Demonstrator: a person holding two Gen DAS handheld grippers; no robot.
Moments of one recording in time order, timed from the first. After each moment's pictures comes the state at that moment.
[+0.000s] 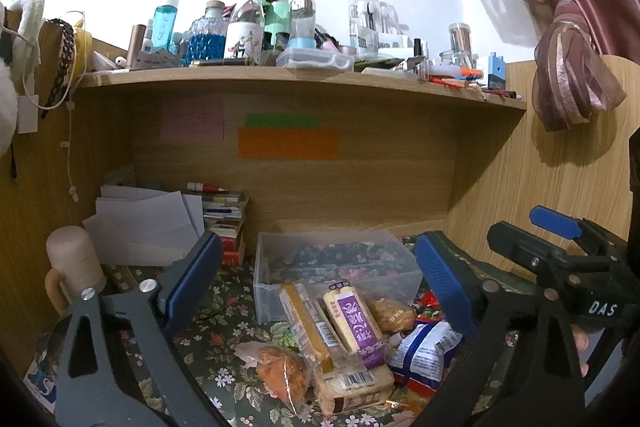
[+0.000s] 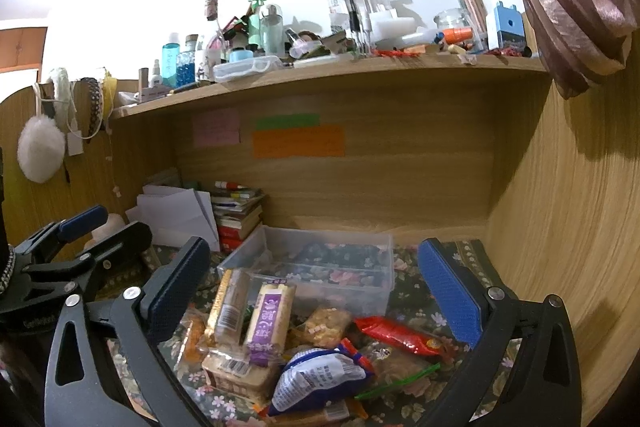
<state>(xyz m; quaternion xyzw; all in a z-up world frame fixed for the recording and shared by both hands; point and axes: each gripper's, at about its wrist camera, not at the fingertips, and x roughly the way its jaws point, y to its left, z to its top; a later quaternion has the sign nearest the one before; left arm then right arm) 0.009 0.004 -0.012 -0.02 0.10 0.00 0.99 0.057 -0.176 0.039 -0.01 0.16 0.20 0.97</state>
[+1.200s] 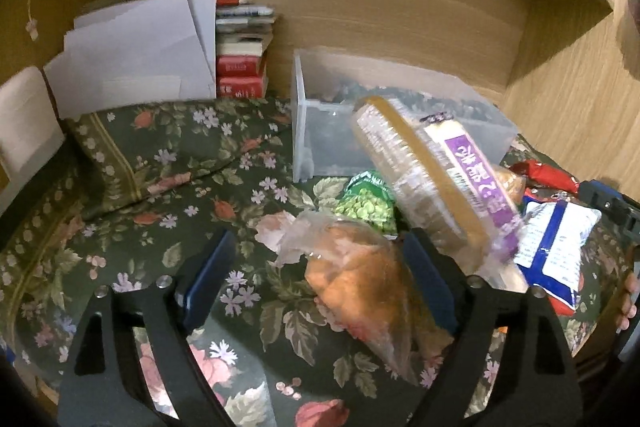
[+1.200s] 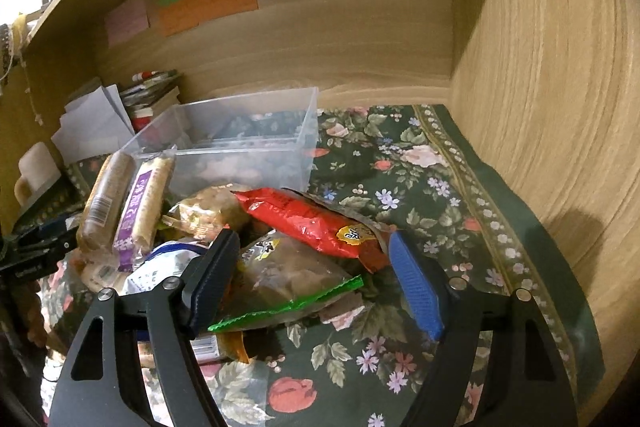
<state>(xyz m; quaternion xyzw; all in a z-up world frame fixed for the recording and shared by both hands) 0.097 0.063 -0.146 -0.07 0.35 0.01 0.93 0.130 -0.236 -0.060 -0.01 0.37 0.14 0.92</state>
